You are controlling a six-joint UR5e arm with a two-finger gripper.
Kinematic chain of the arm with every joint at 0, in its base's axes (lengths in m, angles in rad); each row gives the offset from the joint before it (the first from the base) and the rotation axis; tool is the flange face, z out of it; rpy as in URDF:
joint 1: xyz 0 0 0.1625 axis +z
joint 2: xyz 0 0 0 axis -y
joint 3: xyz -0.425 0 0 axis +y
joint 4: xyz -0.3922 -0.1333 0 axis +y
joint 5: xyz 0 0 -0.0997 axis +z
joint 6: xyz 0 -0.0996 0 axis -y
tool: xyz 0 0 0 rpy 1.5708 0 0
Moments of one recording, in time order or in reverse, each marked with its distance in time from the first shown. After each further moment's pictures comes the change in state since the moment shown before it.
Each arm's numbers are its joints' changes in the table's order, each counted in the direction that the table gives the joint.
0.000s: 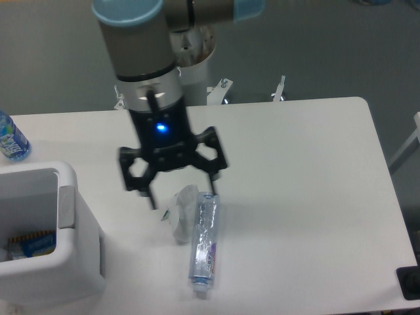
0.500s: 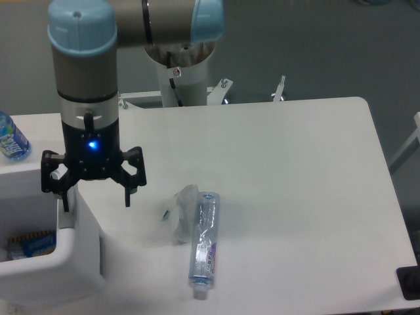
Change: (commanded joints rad) arm -0.118 -0.006 -0.043 -0.026 0.344 -0.349
